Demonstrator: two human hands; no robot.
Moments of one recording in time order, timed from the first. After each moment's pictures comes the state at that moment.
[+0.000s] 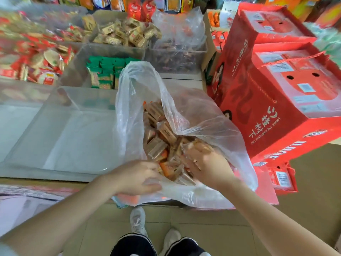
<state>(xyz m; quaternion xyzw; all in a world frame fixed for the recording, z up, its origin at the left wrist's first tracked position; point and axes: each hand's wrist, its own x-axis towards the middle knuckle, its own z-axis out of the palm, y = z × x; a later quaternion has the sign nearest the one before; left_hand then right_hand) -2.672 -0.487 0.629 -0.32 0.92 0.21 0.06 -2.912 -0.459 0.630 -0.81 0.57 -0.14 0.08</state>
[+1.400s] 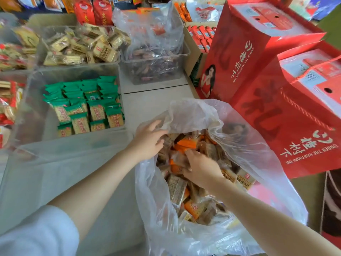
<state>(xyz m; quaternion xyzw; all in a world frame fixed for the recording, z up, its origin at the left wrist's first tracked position) -2.691 -0.712 0.612 -0.39 0.88 0.28 -0.01 -2.840 -0.582 0.607 -0.62 0.76 0.00 0.19</state>
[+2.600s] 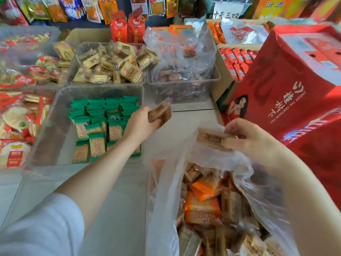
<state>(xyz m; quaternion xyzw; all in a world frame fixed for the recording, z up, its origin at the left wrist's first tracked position) -2.694 -0.844 0.649 -0.60 0.72 0.28 -0.20 -2.915 -0.708 0.728 -0.51 0.74 -0.24 0.37</state>
